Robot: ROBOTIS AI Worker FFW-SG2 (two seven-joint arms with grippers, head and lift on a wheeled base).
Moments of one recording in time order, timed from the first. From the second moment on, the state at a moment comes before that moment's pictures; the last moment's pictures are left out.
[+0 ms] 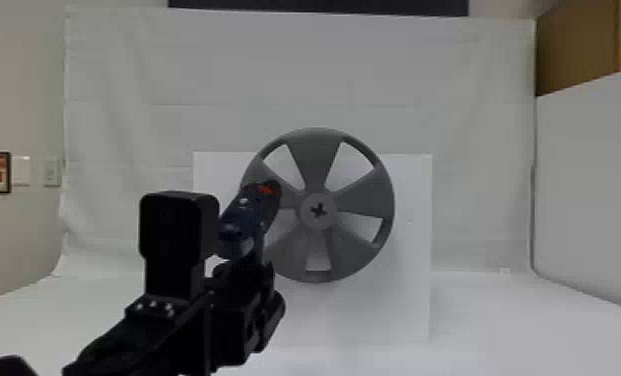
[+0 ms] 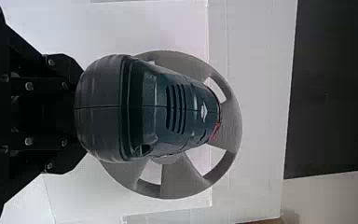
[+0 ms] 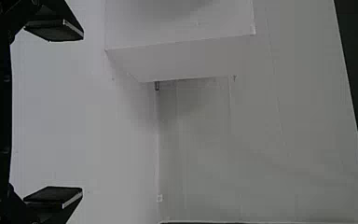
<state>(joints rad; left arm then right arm) -0.52 0.16 -0.31 -2.39 0.43 1.06 0.35 -0.35 -0.46 -0.78 -2.10 -0.18 1.16 0.87</state>
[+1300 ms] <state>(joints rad) -0.62 0.10 -0.39 -2.13 0.44 0.99 0.29 -0.38 -0.47 -0.74 -2.10 -0.16 1.18 0.87</state>
